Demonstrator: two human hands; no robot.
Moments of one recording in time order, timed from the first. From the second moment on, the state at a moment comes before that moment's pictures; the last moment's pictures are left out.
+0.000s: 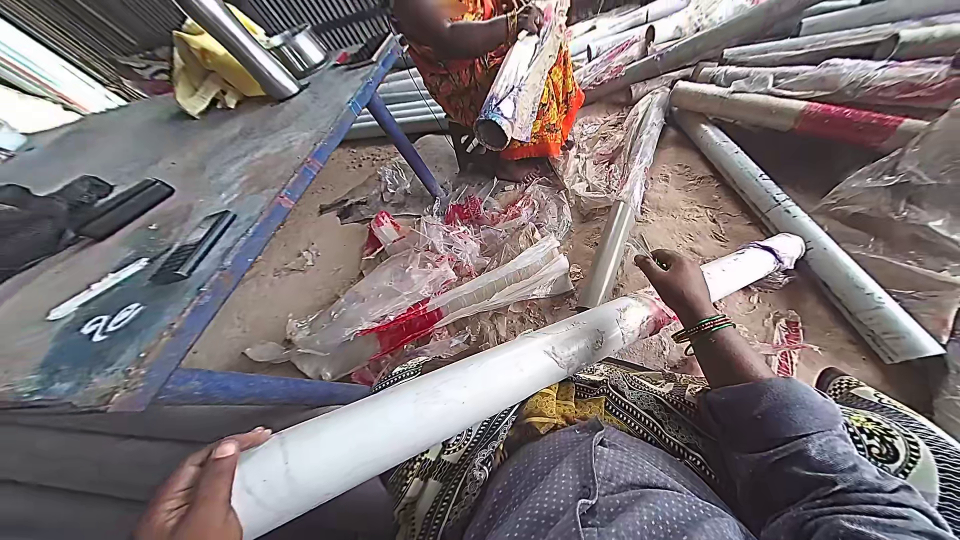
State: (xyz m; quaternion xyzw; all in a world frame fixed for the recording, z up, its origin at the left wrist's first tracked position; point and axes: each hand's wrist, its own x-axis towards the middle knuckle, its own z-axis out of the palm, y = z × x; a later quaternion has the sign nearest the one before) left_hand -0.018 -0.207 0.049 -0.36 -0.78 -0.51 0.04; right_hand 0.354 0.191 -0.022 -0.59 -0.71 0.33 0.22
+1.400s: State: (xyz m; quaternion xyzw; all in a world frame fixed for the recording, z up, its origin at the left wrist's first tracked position) left_hand 0.152 -0.004 0.073 -0.63 -0.72 -0.28 -0.07; right_hand 0.329 0.118 0.034 -0.22 -0.73 0.61 0.20
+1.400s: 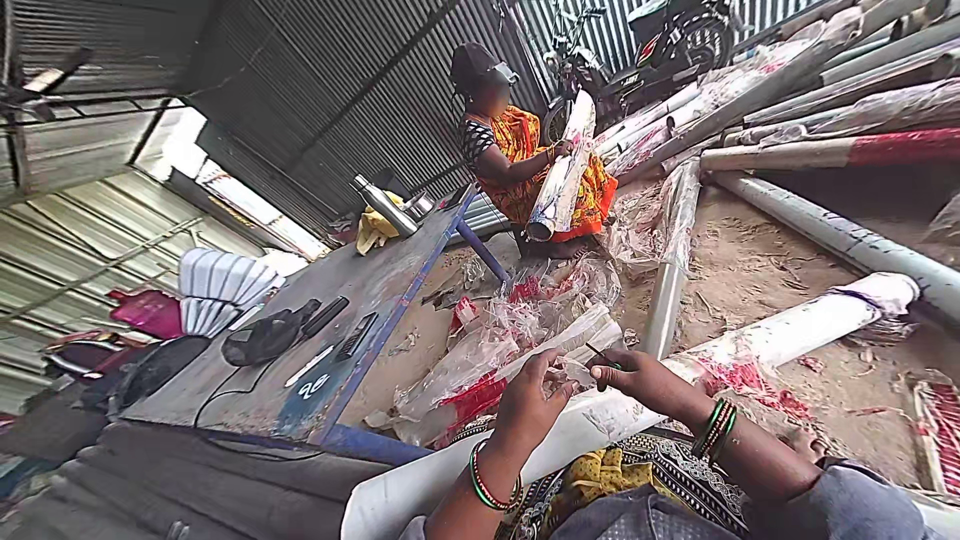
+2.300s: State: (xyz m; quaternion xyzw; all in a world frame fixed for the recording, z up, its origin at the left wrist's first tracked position) left_hand 0.098 0.098 0.068 -0.53 -0.84 0.14 -0.06; right_hand 0.350 0.163 0.021 -0.32 -0.55 0.65 0.42
